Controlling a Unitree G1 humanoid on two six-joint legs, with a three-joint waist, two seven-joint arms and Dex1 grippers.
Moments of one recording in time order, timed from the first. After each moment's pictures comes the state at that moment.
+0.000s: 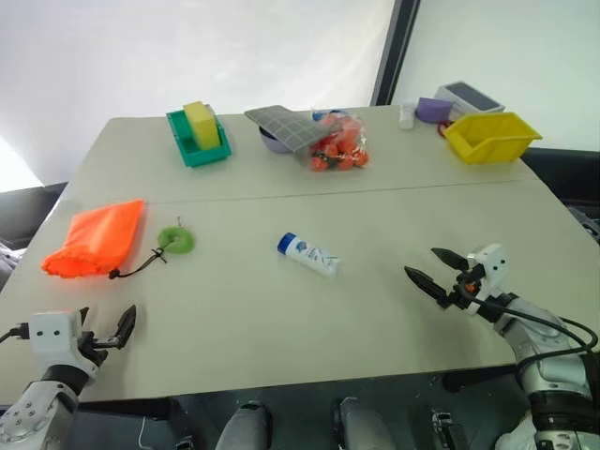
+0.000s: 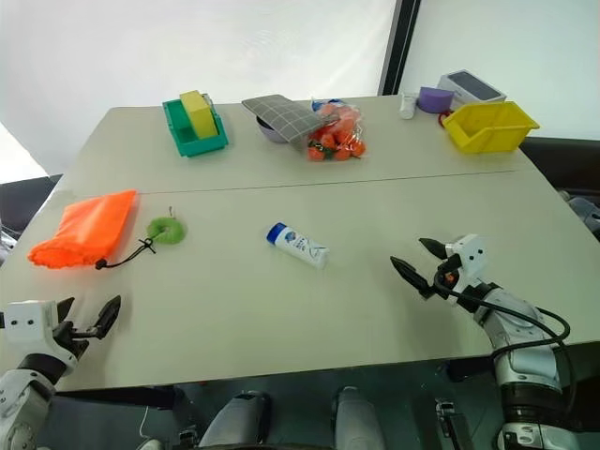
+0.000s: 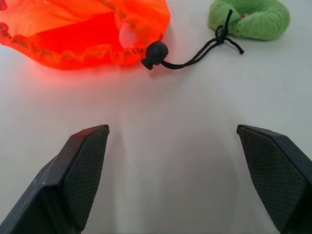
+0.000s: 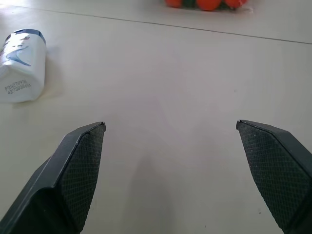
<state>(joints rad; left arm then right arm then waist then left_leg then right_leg) 0.36 0.39 0.53 -0.21 -0.40 0.23 -0.38 -0.10 -0.56 -0.25 0.20 0.40 0.09 0.86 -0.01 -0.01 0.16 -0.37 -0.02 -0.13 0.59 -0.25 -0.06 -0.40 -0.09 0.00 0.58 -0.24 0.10</state>
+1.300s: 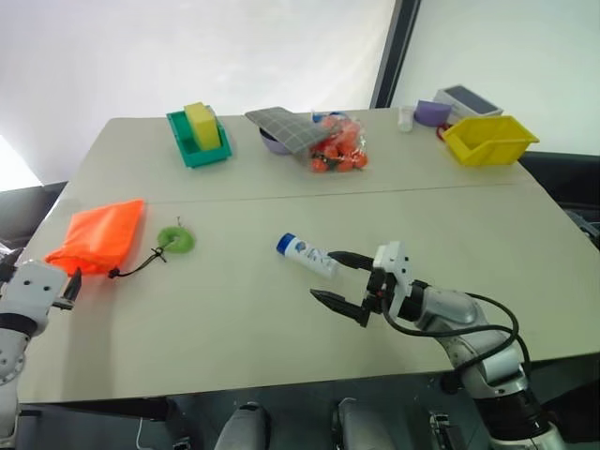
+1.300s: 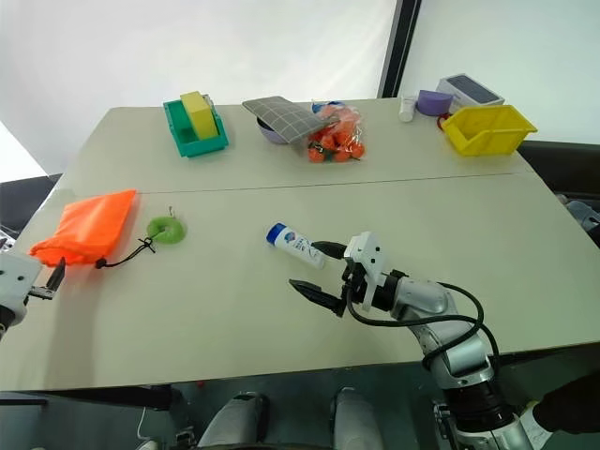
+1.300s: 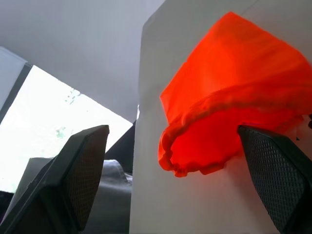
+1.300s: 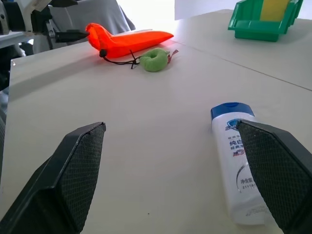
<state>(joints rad) 0.16 0.74 0.51 0.09 0.10 -0.04 -0.28 -0.15 -0.44 0.11 -0.28 0.42 0.32 0.85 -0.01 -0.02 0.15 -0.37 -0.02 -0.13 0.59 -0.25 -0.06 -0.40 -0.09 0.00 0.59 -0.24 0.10</state>
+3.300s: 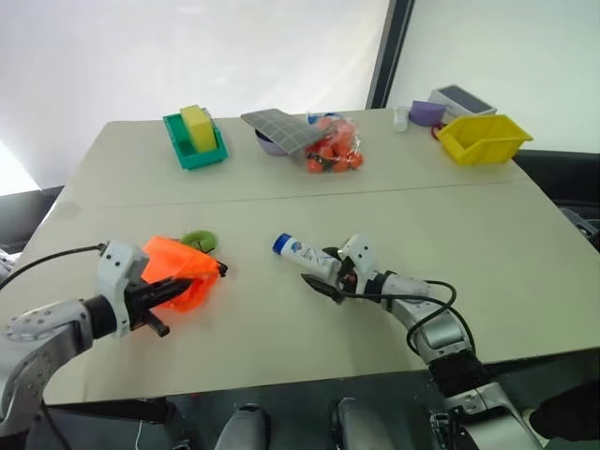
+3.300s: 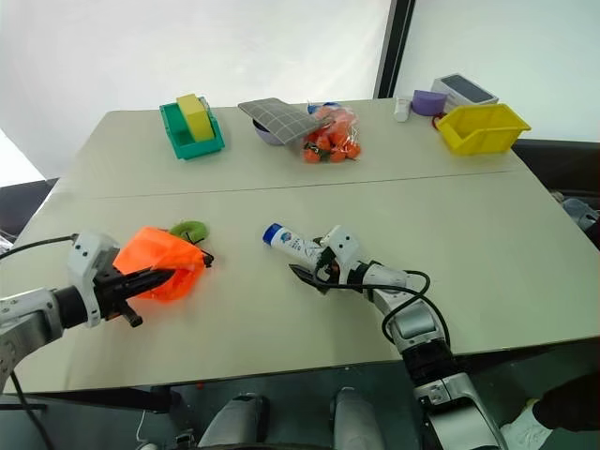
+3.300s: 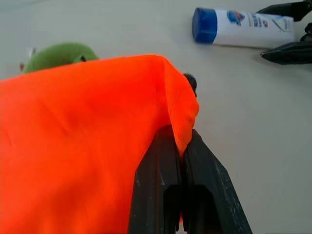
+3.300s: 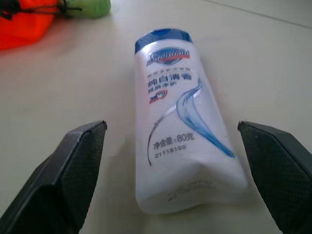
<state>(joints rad) 0.14 0.81 0.41 -0.48 -0.70 0.86 -0.68 -0.36 -0.29 0.20 0.19 0.17 0.23 0.70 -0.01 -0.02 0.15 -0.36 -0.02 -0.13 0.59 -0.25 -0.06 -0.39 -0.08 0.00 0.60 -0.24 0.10</state>
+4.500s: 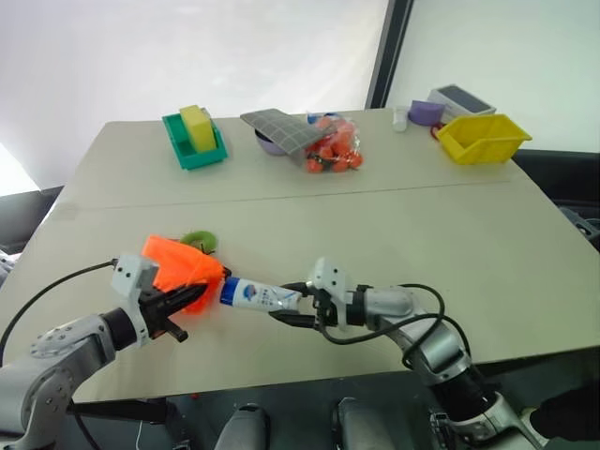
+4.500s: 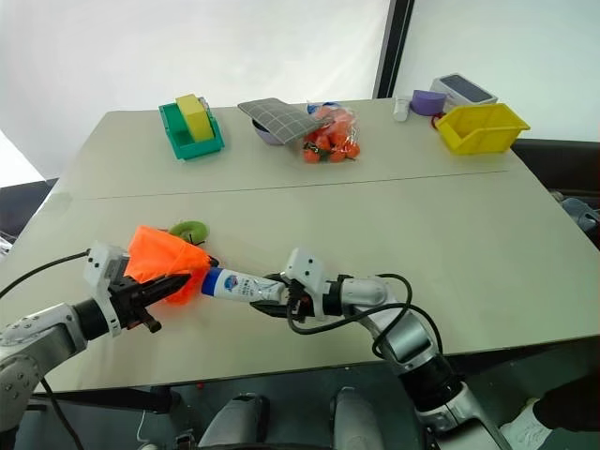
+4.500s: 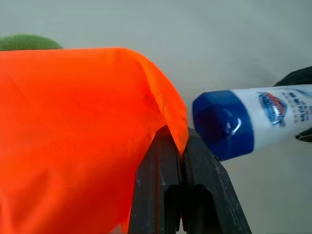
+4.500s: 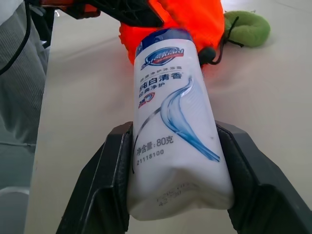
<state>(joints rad) 0.14 0.68 0.37 -0.52 -0.78 0.85 -0.61 -0.33 -0.31 0.40 -0.15 0.23 0.44 0.86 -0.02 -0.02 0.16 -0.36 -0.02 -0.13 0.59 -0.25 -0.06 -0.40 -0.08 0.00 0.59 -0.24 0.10</state>
